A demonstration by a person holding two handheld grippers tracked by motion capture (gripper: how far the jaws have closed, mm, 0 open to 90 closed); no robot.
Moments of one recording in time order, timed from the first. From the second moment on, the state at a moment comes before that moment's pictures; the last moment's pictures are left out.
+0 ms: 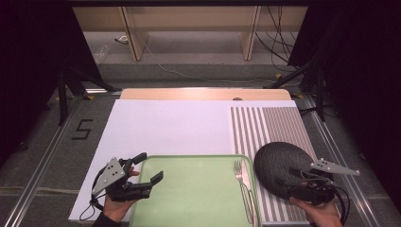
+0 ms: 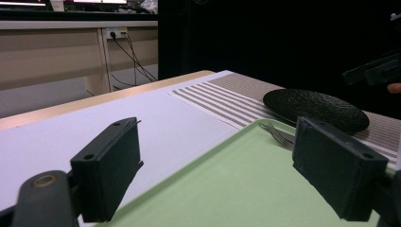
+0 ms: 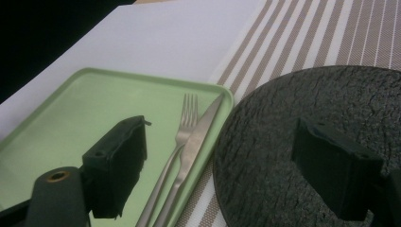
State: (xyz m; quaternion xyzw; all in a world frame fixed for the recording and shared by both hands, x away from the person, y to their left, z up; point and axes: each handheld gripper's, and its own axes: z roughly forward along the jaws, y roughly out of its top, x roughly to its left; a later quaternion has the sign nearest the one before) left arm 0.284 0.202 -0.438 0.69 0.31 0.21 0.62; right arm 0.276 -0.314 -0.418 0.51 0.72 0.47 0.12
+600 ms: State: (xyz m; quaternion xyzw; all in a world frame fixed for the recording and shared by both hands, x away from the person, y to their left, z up) left arm 0.285 0.201 -0.438 0.69 0.31 0.21 0.62; right arm 0.270 -0.332 -0.422 0.54 0.70 0.45 0.12
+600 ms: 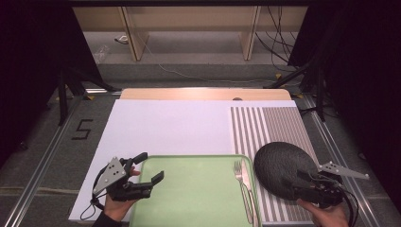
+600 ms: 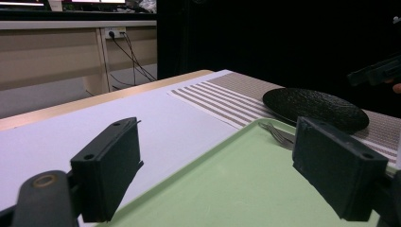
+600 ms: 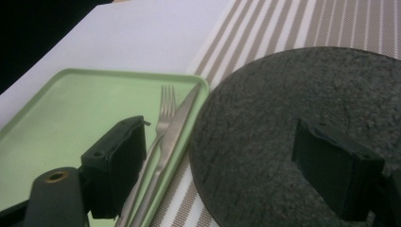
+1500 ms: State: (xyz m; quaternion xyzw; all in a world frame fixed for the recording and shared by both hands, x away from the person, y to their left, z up) left arm 0.284 0.202 -0.438 0.69 0.31 0.21 0.61; right arm 0.268 -0.392 -0.447 0.65 0.63 0.41 0.09
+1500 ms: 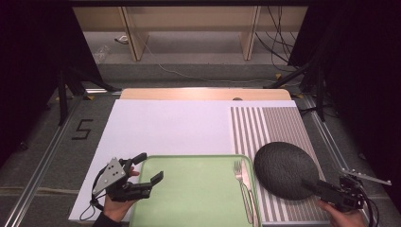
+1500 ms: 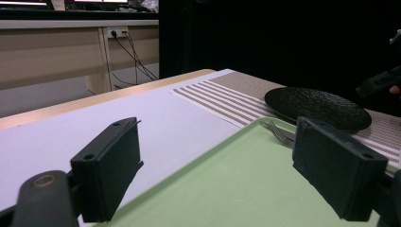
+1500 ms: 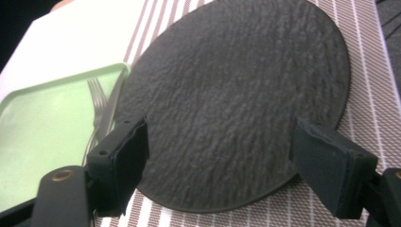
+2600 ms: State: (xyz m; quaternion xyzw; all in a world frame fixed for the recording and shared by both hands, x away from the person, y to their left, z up) left arm 0.285 0.200 -0.440 0.70 0.31 0.21 0.61; right arm 0.274 -0.417 -0.469 0.72 0.57 0.40 0.01
